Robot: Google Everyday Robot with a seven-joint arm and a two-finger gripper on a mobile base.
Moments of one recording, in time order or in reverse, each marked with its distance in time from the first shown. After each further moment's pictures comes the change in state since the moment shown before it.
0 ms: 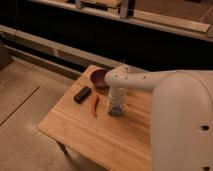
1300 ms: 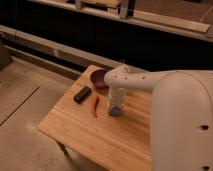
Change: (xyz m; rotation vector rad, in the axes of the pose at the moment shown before) arm 0.000 0.000 0.002 0.003 0.000 -0.005
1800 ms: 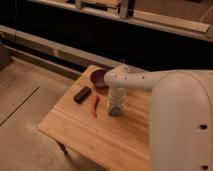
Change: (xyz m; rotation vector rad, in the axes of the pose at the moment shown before) arm -0.008 -0.007 -0.004 0.015 -0.006 0.026
